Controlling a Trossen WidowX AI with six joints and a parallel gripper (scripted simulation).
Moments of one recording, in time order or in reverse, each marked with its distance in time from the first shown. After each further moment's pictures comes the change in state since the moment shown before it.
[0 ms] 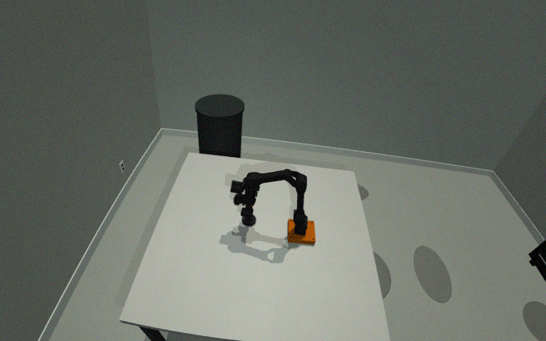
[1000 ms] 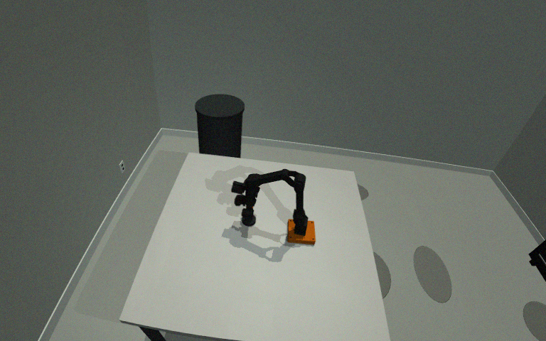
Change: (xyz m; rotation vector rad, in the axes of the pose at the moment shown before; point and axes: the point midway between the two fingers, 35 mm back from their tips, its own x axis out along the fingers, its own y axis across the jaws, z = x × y) arm 0.032 -0.024 0.000 -0.005 0.006 -0.003
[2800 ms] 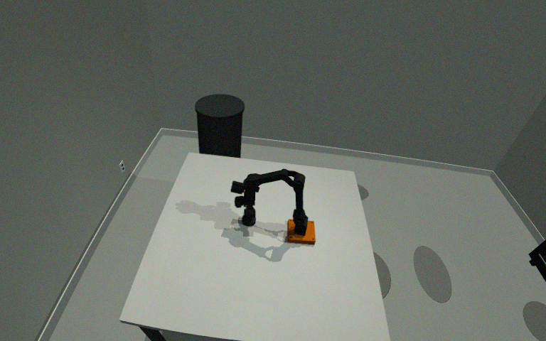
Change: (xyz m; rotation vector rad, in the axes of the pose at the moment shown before) arm 0.000 0.000 0.002 -0.200 0.005 0.004
